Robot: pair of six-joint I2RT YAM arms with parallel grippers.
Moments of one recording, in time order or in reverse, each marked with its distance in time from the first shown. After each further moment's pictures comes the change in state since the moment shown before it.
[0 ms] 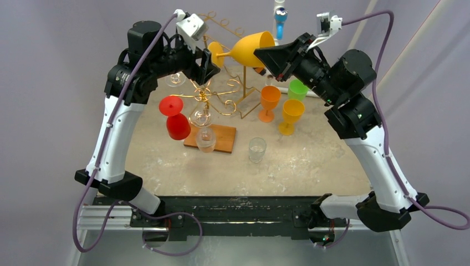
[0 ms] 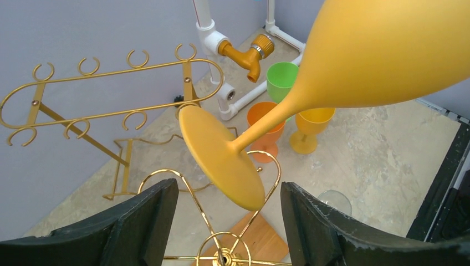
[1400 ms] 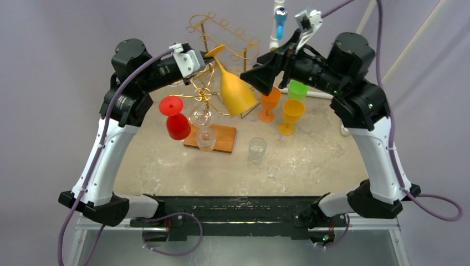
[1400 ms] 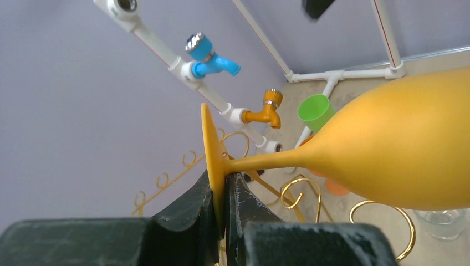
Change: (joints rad) left arm 0.005 -0.217 -0.369 0.465 0.201 0.415; right arm 0.000 0.107 0.322 -0.416 -0.169 -0.138
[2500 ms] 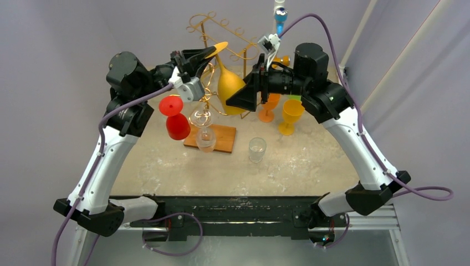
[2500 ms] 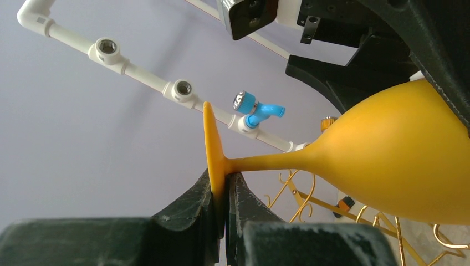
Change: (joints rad) left arm -0.029 -0.108 -0.177 0.292 0.103 0.325; right arm 0.006 0.045 -0.303 0.136 -0.325 0.011
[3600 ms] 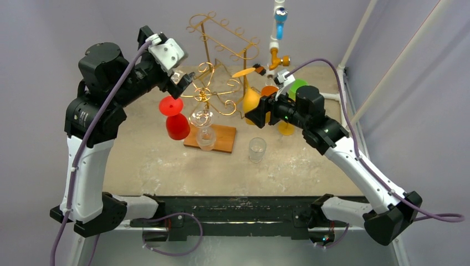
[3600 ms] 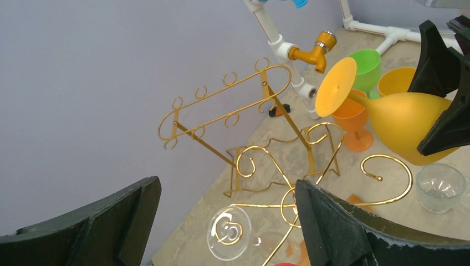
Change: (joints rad) left arm -0.005 0.052 0.434 -0.724 -0.492 -0.355; right arm -0.036 -0.295 -0.645 0.233 0.465 -0.085
